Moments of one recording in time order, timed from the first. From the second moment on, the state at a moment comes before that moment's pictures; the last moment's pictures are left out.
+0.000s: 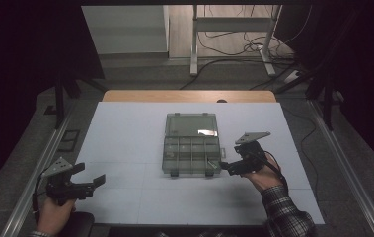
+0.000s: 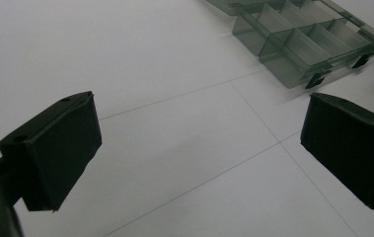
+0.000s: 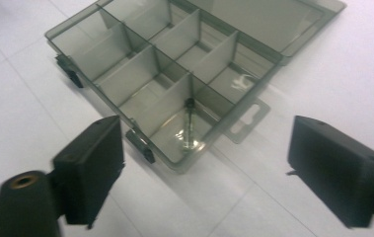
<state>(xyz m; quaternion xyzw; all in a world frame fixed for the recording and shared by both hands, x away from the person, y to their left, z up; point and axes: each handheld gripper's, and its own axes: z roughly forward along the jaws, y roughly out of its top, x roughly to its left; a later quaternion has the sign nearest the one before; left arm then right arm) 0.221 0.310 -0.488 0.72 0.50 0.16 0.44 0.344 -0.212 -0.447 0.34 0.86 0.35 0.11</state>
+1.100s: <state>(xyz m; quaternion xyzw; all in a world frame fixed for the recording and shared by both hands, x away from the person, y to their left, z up) 0.221 0.309 -0.488 0.72 0.50 0.16 0.44 0.314 -0.258 -0.445 0.36 0.84 0.37 0.16</state>
